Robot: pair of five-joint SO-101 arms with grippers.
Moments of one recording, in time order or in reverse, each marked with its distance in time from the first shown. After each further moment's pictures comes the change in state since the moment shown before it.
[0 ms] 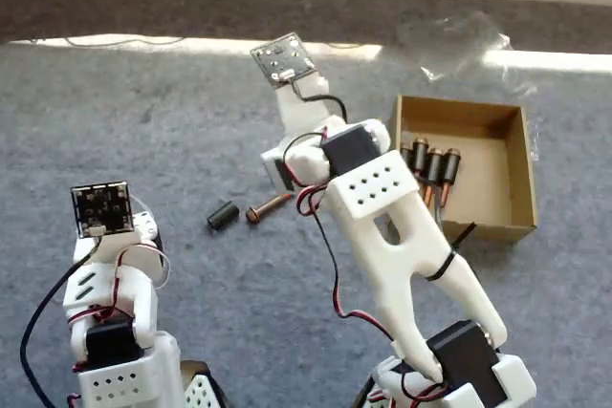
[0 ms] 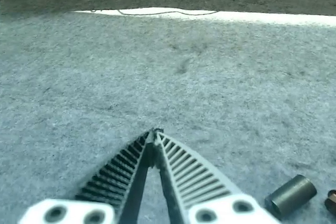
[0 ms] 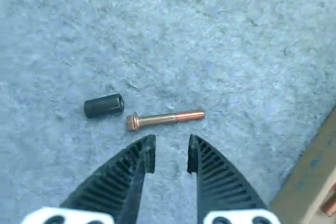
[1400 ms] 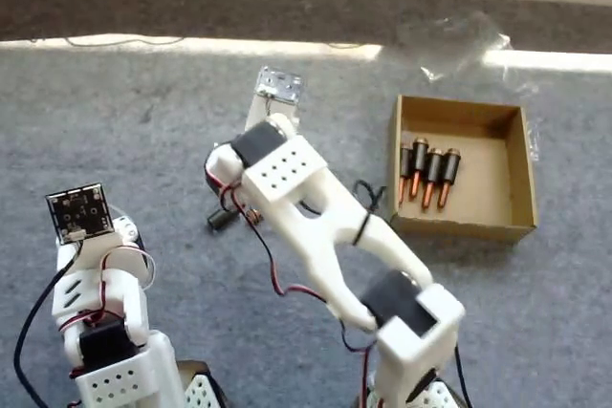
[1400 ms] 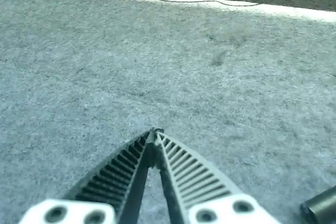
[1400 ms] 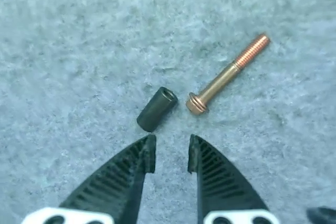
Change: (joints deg) left arm -7.2 0.0 1.2 0.0 0.0; right arm -10.5 25.5 -20.2 9.5 -50.3
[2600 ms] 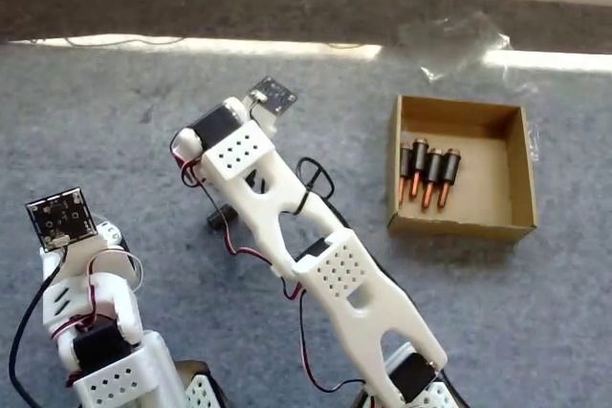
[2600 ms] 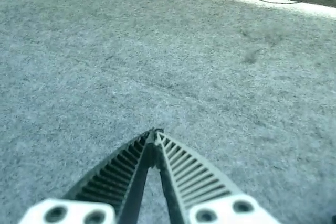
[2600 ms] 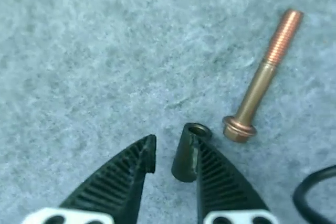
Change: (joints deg) left arm -6.2 0.0 0.7 0.1 0.0; right arm -1.1 43.8 -57.1 19.4 -23.3
